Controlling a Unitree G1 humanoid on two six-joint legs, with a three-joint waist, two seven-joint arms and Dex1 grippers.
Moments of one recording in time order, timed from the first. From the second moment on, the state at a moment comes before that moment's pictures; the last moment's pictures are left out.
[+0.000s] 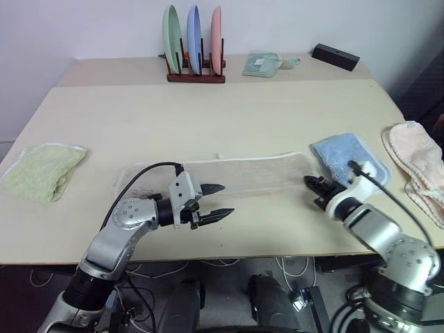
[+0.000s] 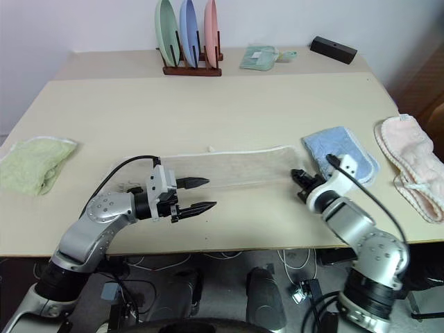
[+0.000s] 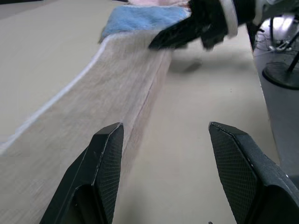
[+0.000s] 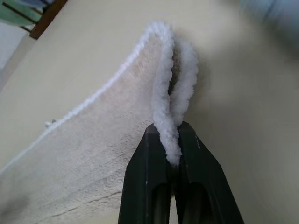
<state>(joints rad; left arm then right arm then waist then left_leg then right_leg) -0.20 0.52 -0.20 -0.33 -0.35 0.31 -0.88 -0.18 -0.30 -0.57 -0.38 1.16 1.12 -0.25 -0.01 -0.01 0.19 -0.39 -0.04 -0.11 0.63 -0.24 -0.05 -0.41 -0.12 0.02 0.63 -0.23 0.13</state>
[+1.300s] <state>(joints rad) -0.08 0.61 0.02 -0.33 -0.38 0.37 -0.83 -0.31 -0.69 0.08 -0.60 0.69 0.96 0.45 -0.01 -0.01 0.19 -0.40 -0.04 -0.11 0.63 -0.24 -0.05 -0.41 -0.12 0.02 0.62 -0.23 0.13</state>
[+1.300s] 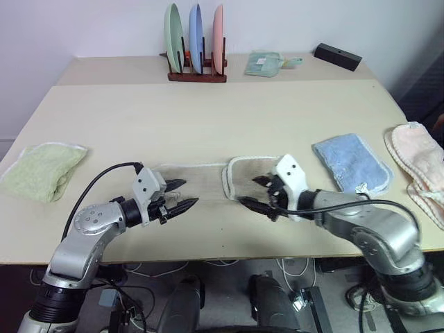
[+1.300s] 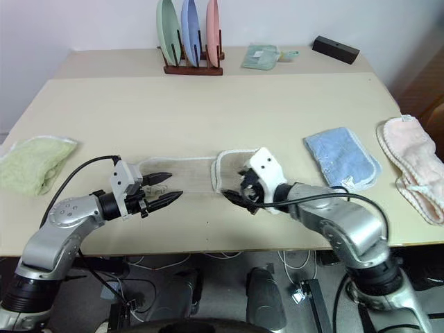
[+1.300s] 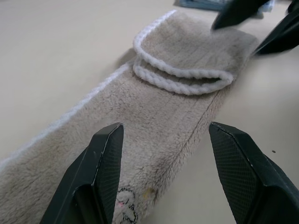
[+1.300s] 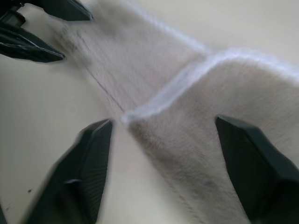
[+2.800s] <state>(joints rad) 0.20 0.24 0.45 -0.51 -1.29 0.86 0.06 -0.44 -0.52 0.26 -0.27 0.18 0.33 0.74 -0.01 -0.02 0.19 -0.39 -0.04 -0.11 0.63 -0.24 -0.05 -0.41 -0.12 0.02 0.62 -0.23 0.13</state>
